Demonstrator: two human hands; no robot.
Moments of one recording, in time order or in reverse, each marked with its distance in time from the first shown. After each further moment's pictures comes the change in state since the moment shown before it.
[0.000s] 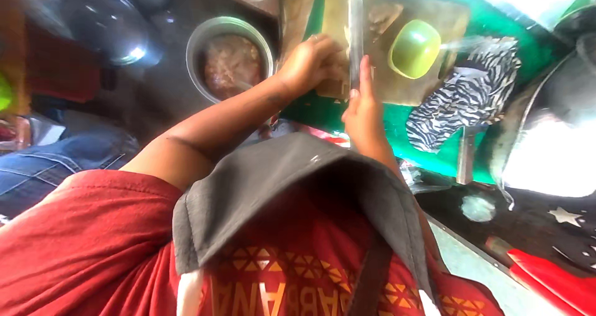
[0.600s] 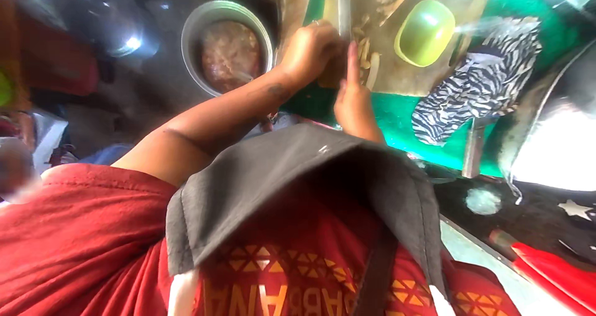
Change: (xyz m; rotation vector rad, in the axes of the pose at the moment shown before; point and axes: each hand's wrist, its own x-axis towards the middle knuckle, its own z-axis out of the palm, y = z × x) left_hand 0.001 0.000 0.012 0.032 0.107 -0.010; right_hand 0.010 -0.010 0.015 -0.126 -0.115 0.061
